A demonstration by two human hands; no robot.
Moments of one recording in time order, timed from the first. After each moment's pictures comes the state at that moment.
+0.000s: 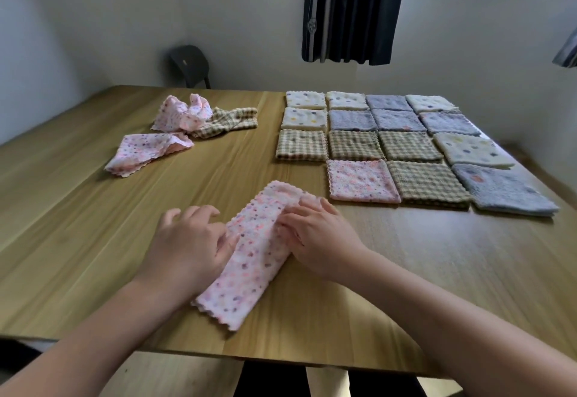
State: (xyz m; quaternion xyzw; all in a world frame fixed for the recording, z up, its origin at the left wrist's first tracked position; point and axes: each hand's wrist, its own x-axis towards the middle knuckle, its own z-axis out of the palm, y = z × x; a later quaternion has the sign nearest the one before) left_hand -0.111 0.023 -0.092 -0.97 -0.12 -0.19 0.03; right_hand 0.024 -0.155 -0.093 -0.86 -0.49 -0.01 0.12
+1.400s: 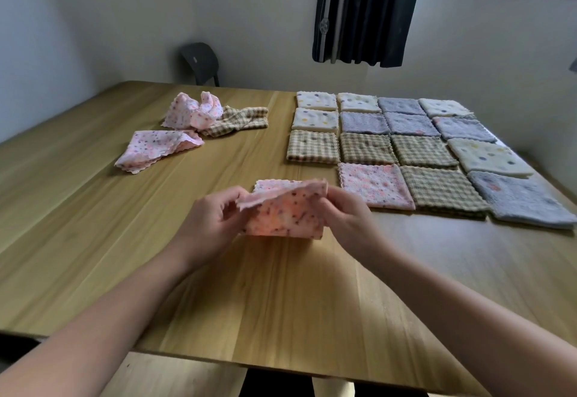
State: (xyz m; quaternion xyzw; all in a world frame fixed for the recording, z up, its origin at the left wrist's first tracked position) left_hand -0.087 0.036 -0.078 -0.87 -0.03 -0.23 -0.44; right_hand 0.037 -0.155 -0.081 -0.72 -0.34 0.15 0.59
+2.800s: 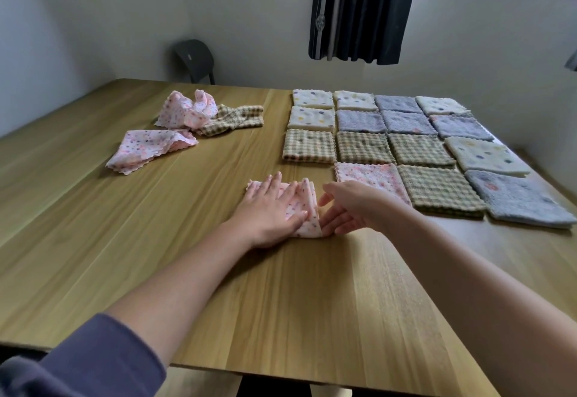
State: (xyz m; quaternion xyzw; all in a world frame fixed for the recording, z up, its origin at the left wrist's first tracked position) left_hand 0.007 0.009 -0.105 -0.99 -0.10 0.05 -0.05; right_hand 0.085 -0.145 -0.045 -0.82 -0.12 0.38 0.40
